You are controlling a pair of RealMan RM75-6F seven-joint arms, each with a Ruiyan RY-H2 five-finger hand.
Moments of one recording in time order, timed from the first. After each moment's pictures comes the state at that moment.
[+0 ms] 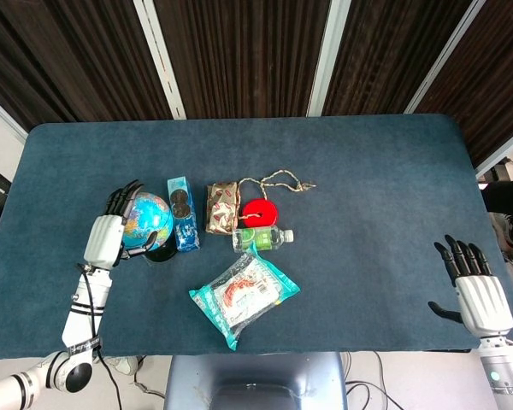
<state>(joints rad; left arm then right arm) -0.51 -1.52 -0.28 -1.46 1.34 1.29 -0.12 0.10 -1.13 0.04 -1.60 -1.51 1.45 -0.09</state>
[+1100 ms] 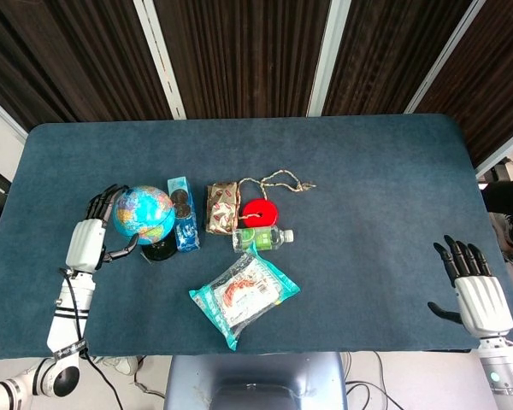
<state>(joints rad) -0.47 -1.48 -0.26 -1.42 1.30 1.28 -0.17 0.10 -1.13 0.04 -1.60 -1.52 1.45 -0.09</state>
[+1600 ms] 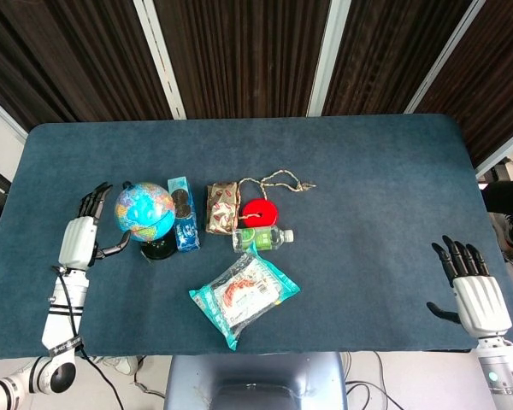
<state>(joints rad) -0.47 -1.48 -0.27 -1.40 1.28 1.27 -0.20 0.10 -1.14 0.04 -1.60 -1.52 1.44 -0.11</state>
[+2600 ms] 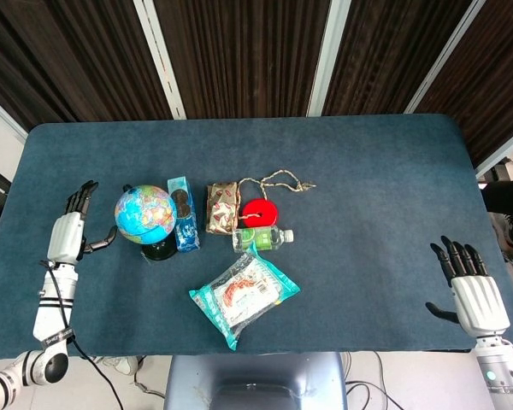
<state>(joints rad) -0.47 -1.48 -0.28 -1.28 1.23 1.20 -0.27 0.10 -1.14 0.04 -1.60 -1.51 1.43 -0.11</state>
